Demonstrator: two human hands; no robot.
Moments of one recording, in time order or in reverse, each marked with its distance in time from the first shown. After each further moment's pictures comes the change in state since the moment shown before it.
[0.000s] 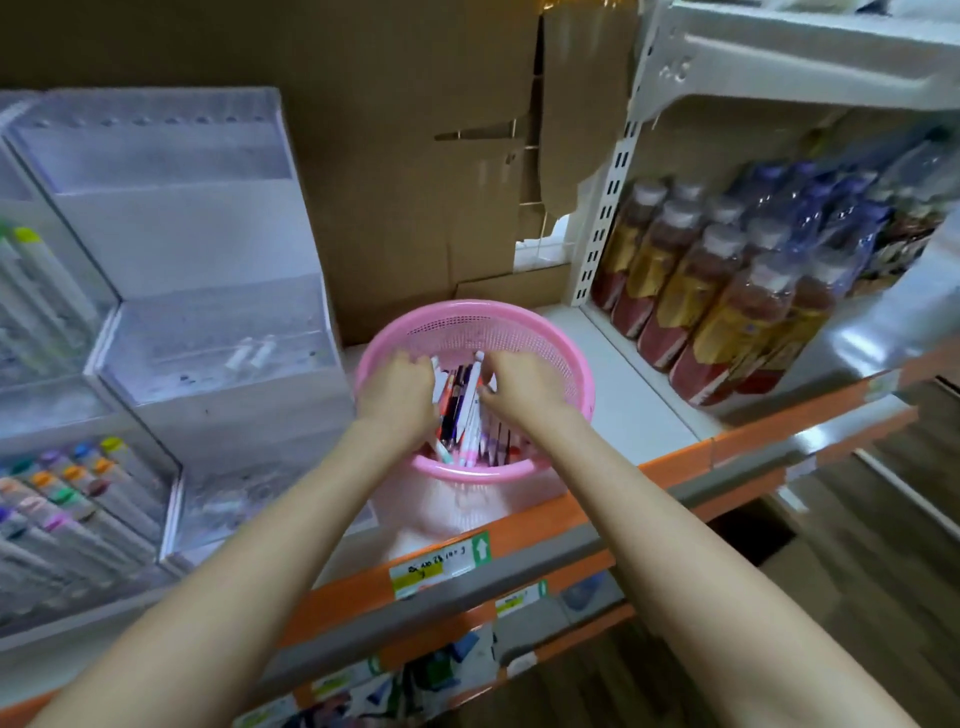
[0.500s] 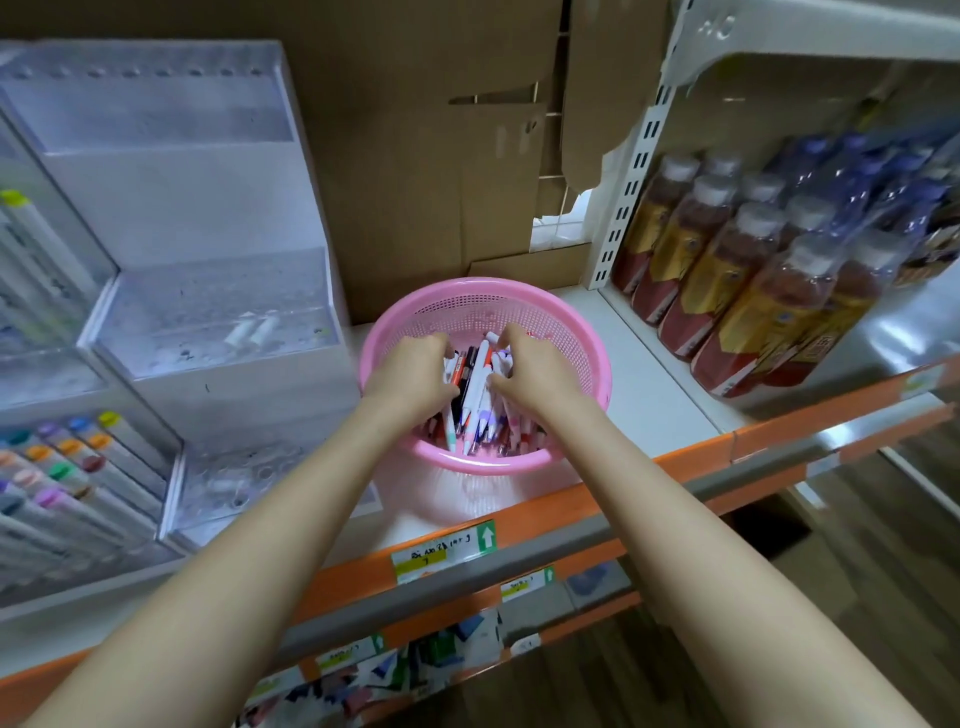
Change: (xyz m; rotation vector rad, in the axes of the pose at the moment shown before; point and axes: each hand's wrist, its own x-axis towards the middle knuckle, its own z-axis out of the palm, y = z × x) left_hand 0.011 -0.001 0.006 -0.383 -0.044 -0.037; right_hand 0.004 0.005 0.008 0.191 -0.033 0.070
